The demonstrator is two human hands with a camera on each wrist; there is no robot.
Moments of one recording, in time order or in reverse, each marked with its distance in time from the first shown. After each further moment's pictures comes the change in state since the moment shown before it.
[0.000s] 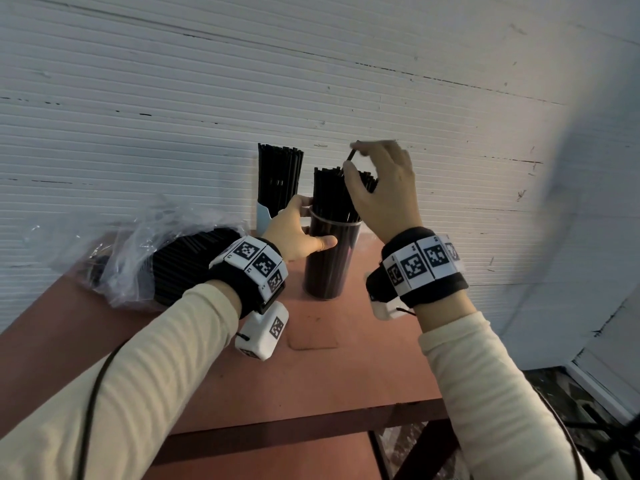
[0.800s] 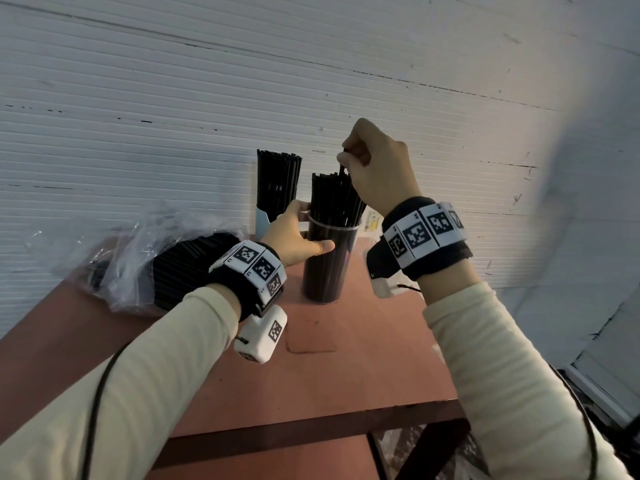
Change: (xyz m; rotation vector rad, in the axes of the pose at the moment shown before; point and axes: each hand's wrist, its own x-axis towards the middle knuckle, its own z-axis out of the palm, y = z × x) left_hand 0.000 0.001 0.000 -0.022 -0.015 -0.020; right_hand 0.035 -0.018 -0.016 0.066 -0.232 0.118
